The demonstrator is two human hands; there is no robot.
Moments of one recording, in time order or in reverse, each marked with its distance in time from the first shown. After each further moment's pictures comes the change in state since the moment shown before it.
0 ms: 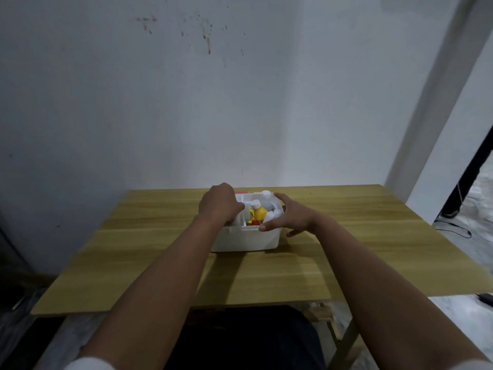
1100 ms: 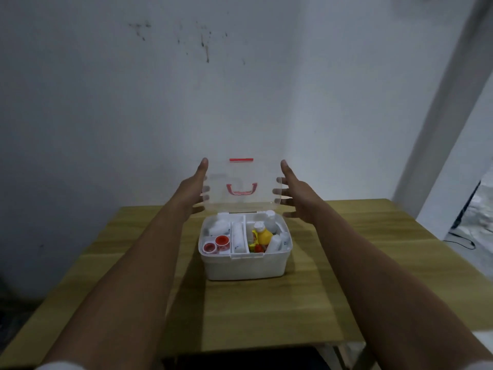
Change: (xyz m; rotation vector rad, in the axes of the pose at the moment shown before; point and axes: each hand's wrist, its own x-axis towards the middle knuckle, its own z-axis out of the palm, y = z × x) left_hand 0.085 -0.033 -0.025 -1.008 -0.228 -0.305; right_hand 0.047 -0.032 -0.052 0.515 0.267 0.054
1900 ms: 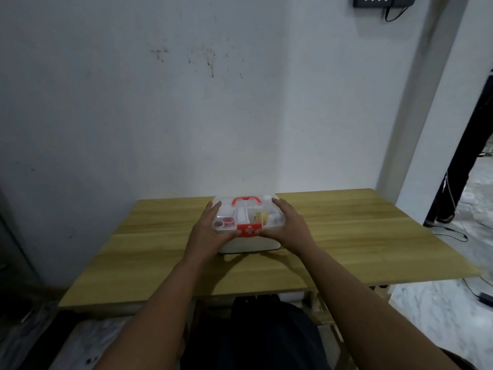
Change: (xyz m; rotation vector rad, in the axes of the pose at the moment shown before) left_hand -0.144 -0.109 0.018 0.446 0.074 0.494; right_hand -0.107 0.108 0.030 -0.534 0.223 -0.504
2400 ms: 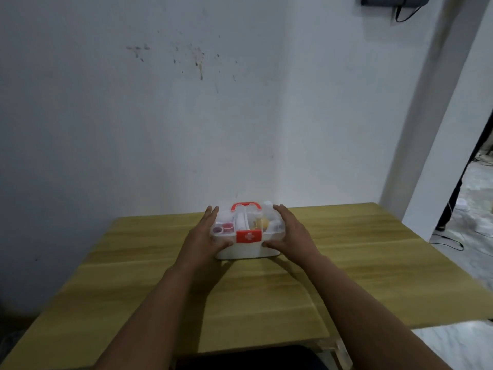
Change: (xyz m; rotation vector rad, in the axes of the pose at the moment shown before) left_hand 0.088 -0.027 0.023 -0.028 -0.100 0.013; right_hand 0.072 0.032 0.000 -0.094 -0.012 -0.036
